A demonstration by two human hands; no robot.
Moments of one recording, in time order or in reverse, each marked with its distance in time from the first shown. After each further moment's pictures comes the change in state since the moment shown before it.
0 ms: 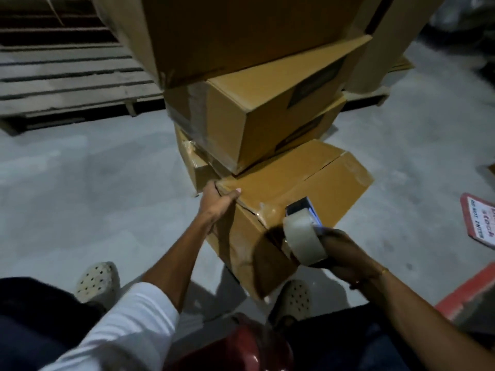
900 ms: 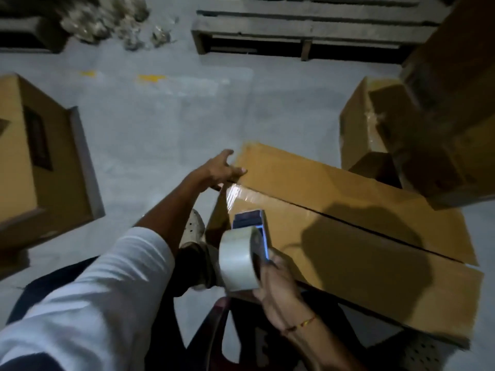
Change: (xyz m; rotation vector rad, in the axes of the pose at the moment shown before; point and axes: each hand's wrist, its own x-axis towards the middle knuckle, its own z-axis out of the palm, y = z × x) left_hand 0.017 -0.141 -0.364 0.219 0.077 -0.320; right_hand -0.013 0.154 0.391 -0.133 -0.414 0.313
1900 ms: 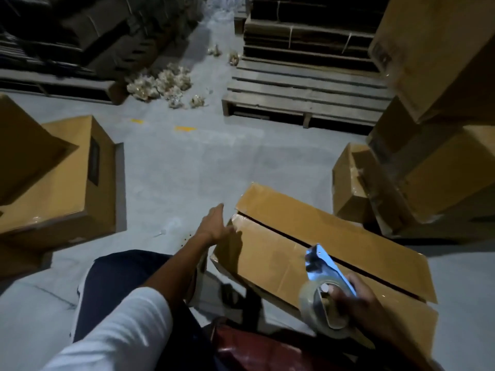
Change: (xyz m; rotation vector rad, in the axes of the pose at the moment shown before) left_hand -0.127 -0.054 0.041 0.294 0.302 0.086; right_hand -0.076 -0.036 -0.178 -0.632 0.013 -0.511
